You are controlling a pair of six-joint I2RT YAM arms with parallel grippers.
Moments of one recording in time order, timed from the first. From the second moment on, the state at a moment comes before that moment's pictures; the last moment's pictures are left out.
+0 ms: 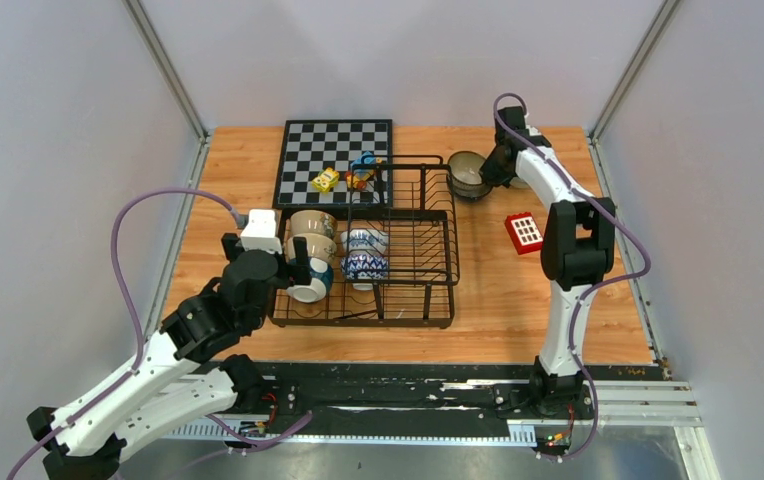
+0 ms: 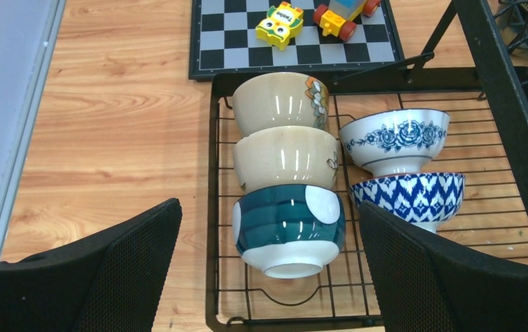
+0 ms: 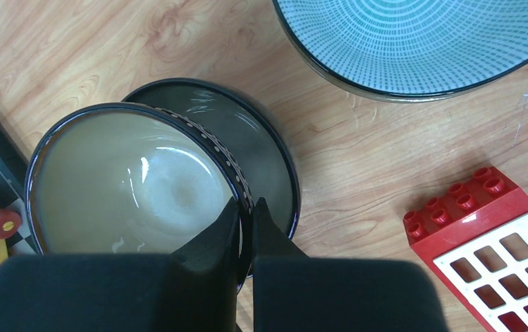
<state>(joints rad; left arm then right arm) -0.84 0.63 0.77 -0.57 -0.75 -0.32 0.14 2.07 1.77 -0.64 0.11 0.72</state>
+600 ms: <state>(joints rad) -0.84 0.65 0.76 -0.55 -0.74 -0.33 0.14 2.09 1.77 -0.64 0.12 0.69</state>
